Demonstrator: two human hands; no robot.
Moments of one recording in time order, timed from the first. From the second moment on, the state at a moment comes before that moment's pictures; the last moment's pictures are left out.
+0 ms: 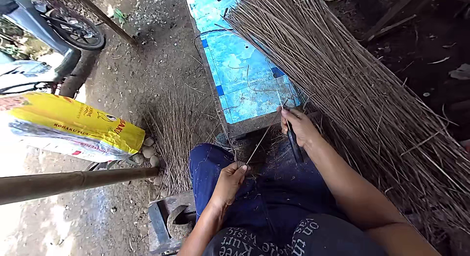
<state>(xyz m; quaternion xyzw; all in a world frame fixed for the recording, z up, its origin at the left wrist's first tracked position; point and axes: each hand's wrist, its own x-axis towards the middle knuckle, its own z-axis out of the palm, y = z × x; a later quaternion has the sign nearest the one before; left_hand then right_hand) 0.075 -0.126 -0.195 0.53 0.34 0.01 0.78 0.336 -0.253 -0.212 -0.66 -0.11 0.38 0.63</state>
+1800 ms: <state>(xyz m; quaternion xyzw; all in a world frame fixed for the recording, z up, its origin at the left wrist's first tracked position) 0.066 -0.102 -0.183 0.71 0.26 -0.05 0.66 0.309 -0.258 -0.199 -0.37 -0.17 0.66 0.63</state>
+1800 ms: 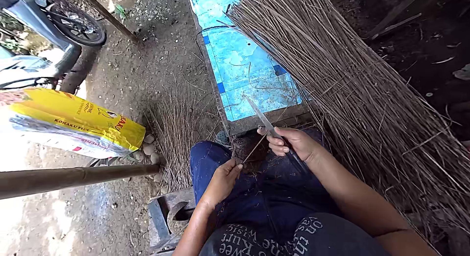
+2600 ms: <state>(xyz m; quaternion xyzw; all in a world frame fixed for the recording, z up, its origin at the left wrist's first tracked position) 0.062 -0.095 -0.193 0.41 0.23 -0.12 0.87 0.307 -0.265 -0.195 -0.43 -0.21 0.65 0.59</state>
